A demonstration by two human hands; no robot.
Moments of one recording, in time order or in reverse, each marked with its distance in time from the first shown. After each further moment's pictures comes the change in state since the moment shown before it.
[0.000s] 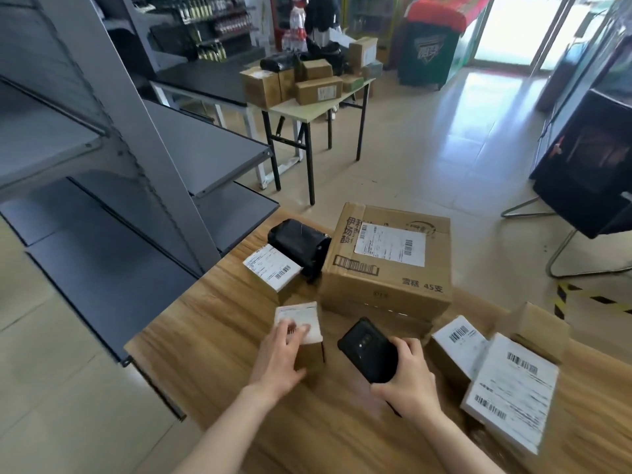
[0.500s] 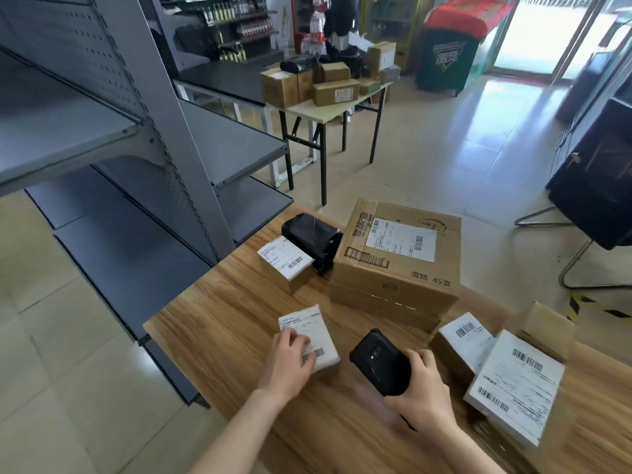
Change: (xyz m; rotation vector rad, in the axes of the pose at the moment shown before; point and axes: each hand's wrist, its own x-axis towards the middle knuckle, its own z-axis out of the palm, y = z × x) left_hand -0.035 0.010 0.012 -0.253 0.046 -0.199; right_hand -0.037 0.009 -0.005 -0.049 -0.042 0.008
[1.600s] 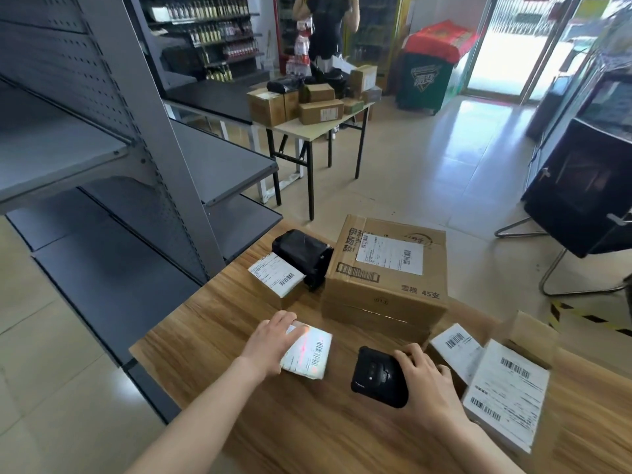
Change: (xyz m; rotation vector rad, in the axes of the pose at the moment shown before) left_hand 0.057 -0.006 -0.059 0.686 -0.258 0.373; right_hand 0.013 -0.003 -0.026 -0.509 -0.011 -0.234
